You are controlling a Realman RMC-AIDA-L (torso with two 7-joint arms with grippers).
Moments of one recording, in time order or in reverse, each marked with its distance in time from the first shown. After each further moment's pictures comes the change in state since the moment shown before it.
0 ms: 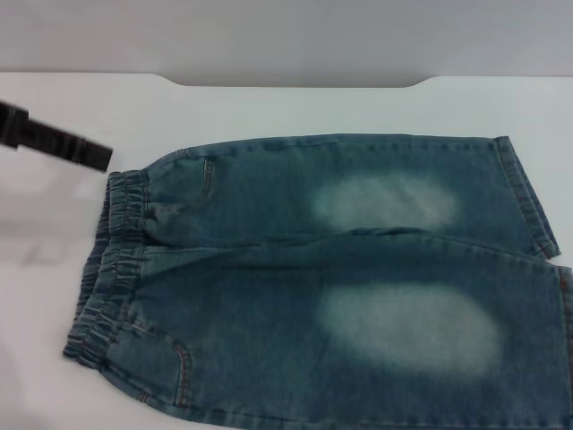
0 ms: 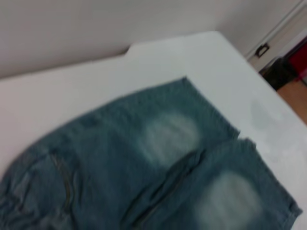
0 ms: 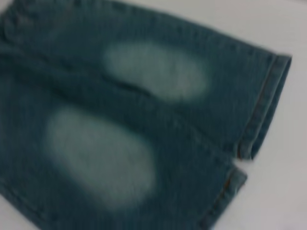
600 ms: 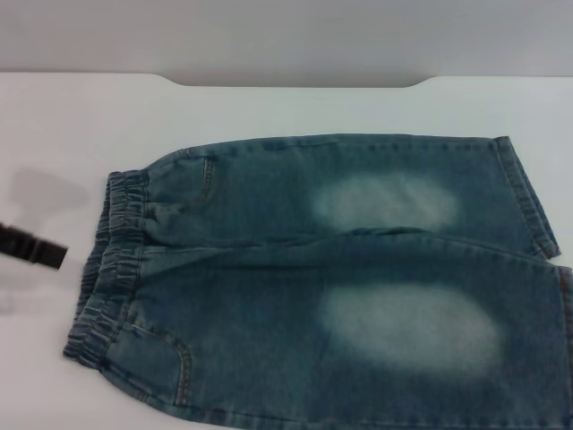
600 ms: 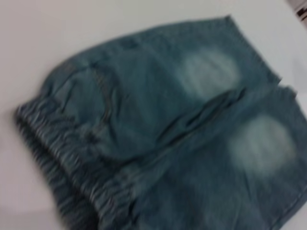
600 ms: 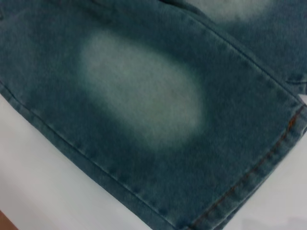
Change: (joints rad) left arm 0.142 -0.015 0.062 0.047 0.081 0.014 0.026; right arm -0.011 0.010 -0.131 0.168 -0.074 0.010 -0.031
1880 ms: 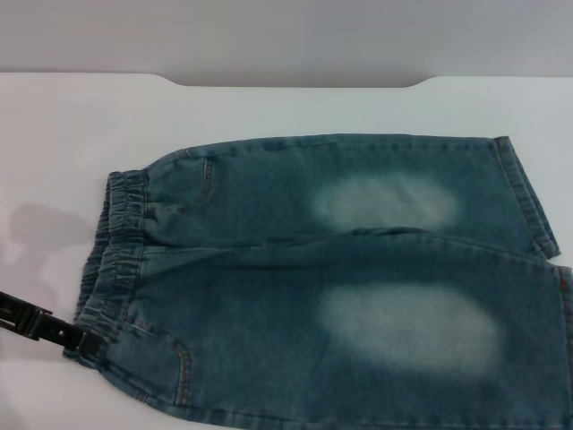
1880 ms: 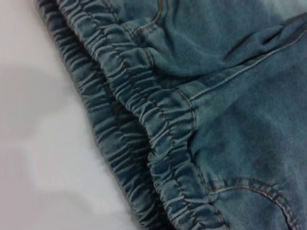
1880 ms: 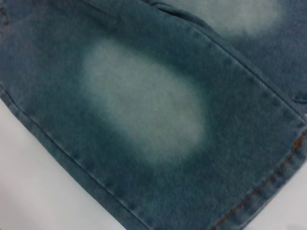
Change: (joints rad) left arm 0.043 -0.162 0.031 -0.152 0.284 -0.197 0.176; right arm 0.012 0.003 -0.001 0.090 0.009 0.079 -0.073
